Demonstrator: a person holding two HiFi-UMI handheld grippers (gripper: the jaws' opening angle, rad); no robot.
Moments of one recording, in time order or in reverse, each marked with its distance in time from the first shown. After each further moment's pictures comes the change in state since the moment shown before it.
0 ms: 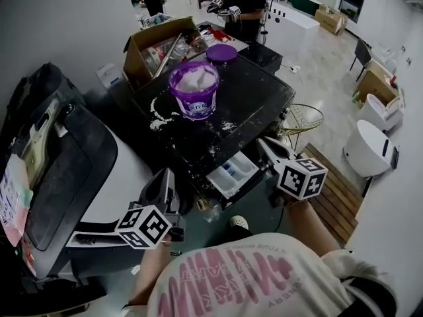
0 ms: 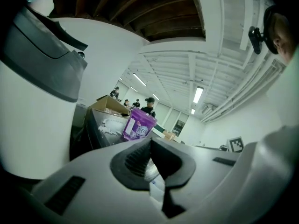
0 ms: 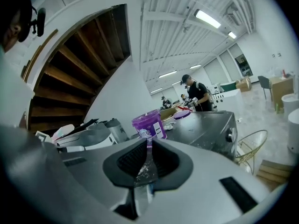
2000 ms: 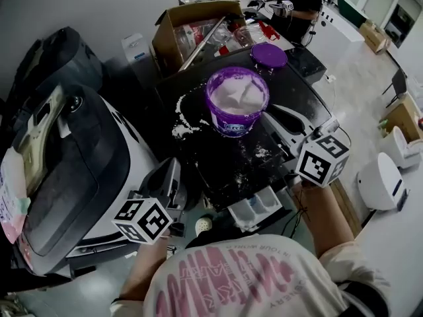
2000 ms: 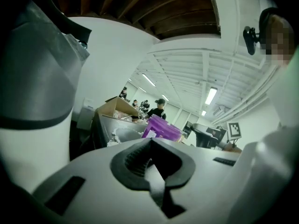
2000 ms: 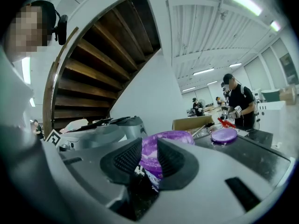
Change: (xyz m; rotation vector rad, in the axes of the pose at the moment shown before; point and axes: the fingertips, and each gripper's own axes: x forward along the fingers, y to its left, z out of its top) left arm 0.081 0.081 0.050 -0.029 -0.006 0.115; right arm 0.180 0.046 0.096 -0.233 0.036 0.374
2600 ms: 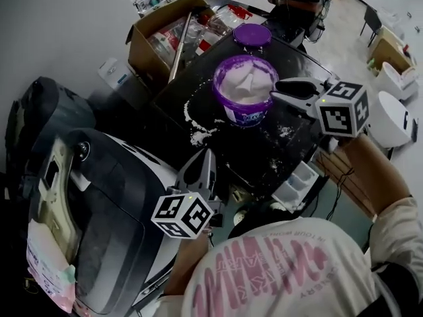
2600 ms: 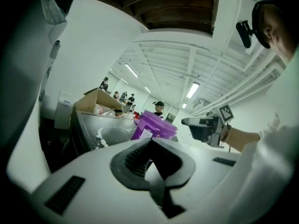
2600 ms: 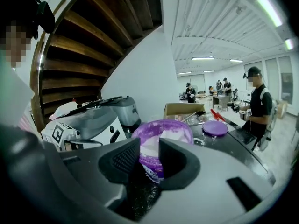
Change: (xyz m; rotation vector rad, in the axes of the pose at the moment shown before) left arm 0.049 0.010 0.006 0.066 0.108 -0.253; right arm 0.025 0.000 -0.005 -0.058 0.280 -0.130
